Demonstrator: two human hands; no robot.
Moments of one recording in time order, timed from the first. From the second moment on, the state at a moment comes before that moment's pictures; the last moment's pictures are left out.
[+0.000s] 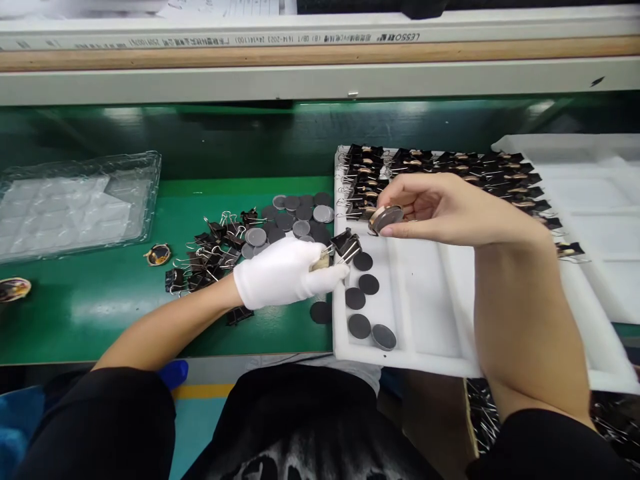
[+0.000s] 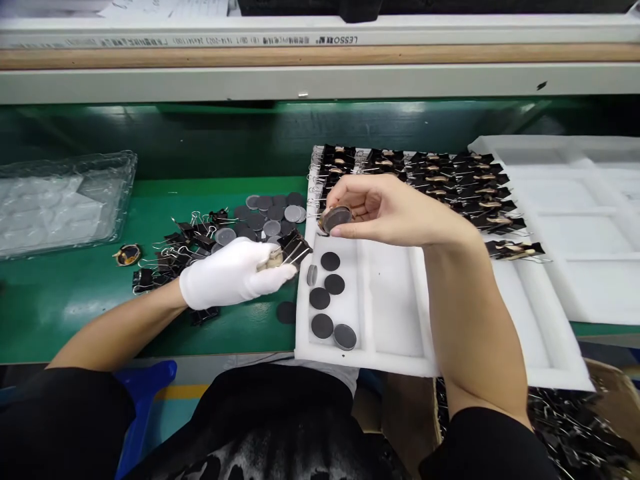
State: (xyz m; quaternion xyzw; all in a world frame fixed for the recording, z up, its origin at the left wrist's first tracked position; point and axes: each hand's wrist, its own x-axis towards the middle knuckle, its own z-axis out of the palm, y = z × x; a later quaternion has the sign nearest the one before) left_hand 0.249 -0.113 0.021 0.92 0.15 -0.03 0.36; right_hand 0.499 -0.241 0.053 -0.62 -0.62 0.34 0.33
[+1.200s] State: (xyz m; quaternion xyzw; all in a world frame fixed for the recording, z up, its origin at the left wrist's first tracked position) left_hand 0.249 -0.142 0.004 0.97 0.12 -0.13 0.17; right_hand 0.471 -0.249 0.052 -0.56 -0.76 0.30 0.13
